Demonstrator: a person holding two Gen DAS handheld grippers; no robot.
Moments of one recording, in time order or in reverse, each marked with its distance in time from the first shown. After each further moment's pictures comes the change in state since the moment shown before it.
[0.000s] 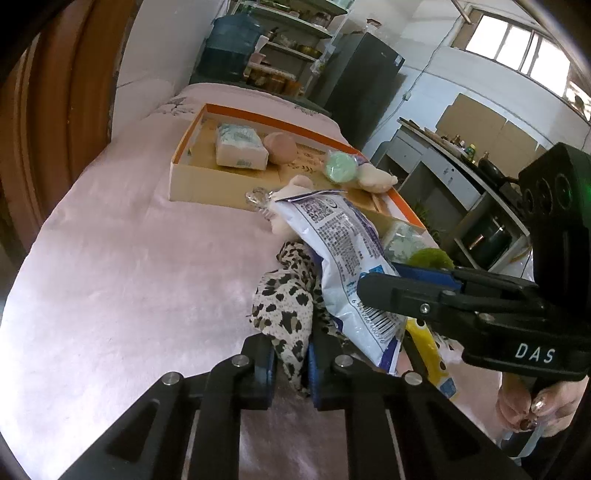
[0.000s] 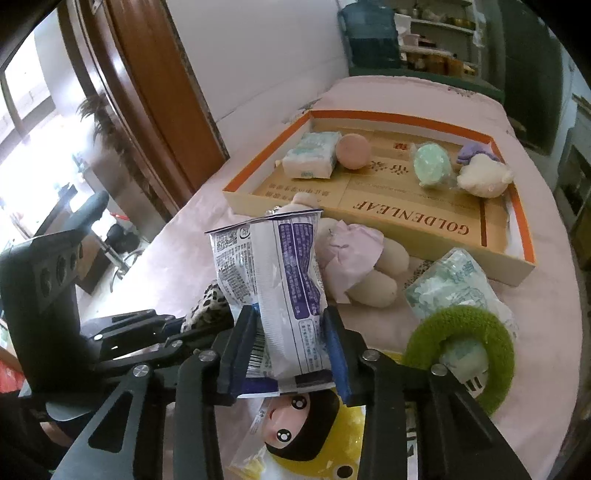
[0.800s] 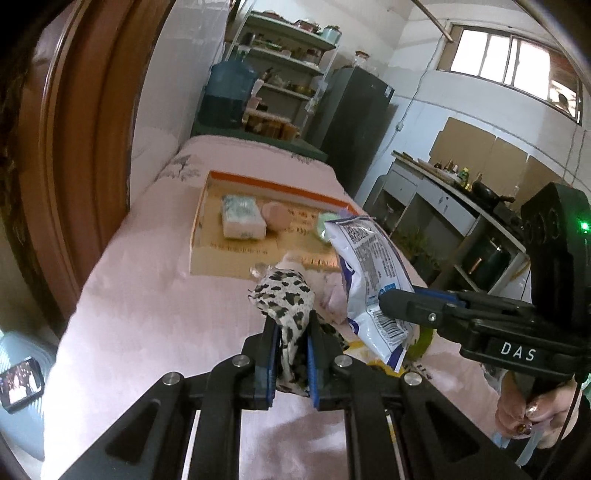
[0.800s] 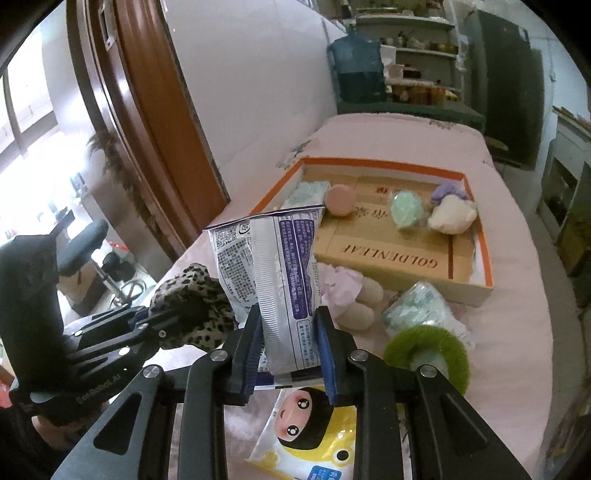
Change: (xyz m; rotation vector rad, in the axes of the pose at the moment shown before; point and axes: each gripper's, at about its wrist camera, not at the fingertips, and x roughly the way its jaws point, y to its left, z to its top) left arm -0.057 -0.013 0.021 0.057 -0.171 0.027; right arm -0.055 0.008 0.003 0.019 -0.133 -0.041
